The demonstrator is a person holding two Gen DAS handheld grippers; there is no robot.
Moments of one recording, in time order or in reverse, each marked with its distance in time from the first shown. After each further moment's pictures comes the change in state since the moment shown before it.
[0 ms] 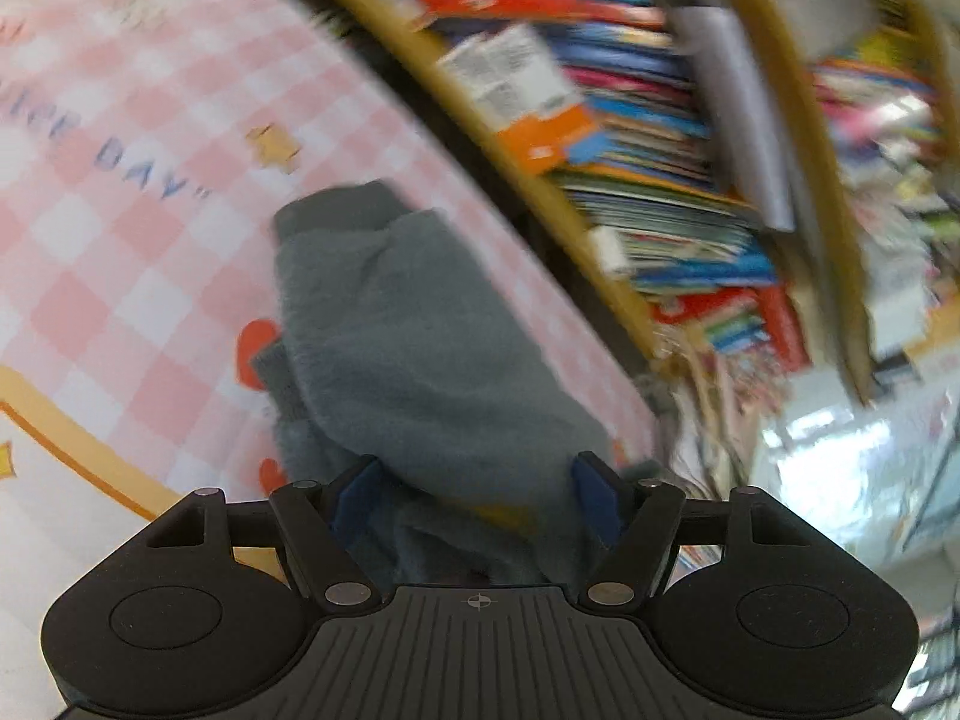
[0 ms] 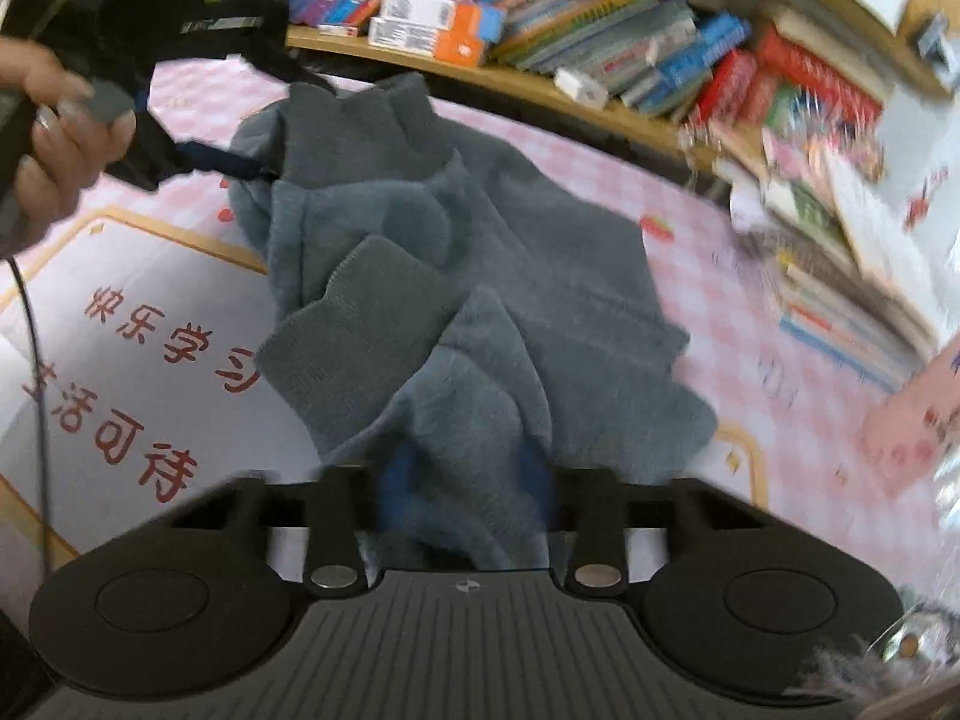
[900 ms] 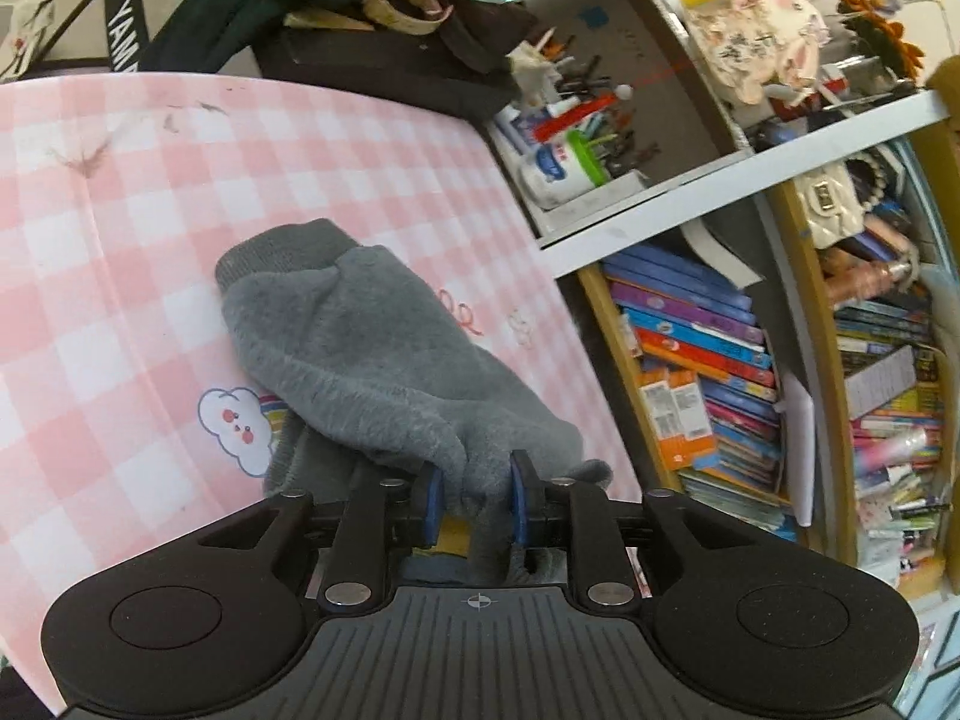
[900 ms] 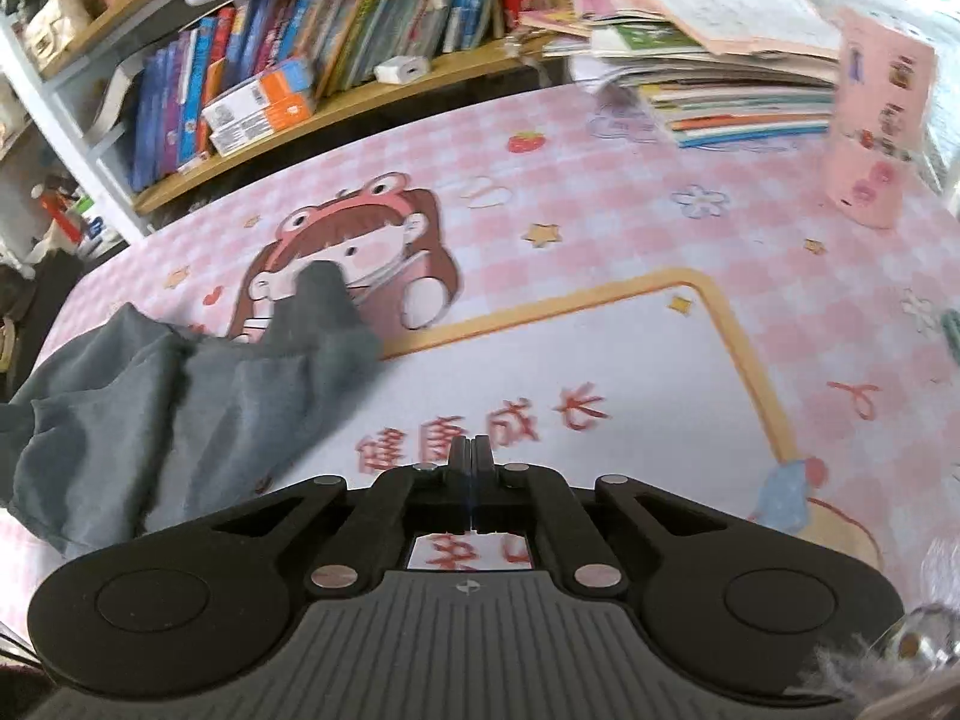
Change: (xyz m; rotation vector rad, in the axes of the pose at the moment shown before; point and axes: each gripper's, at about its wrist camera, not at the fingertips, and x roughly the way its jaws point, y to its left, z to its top) left arm -0.247 0.150 0.013 -0.257 -0.408 0.092; right arm -0.029 -0.058 -0.010 0.551 0.025 0.117
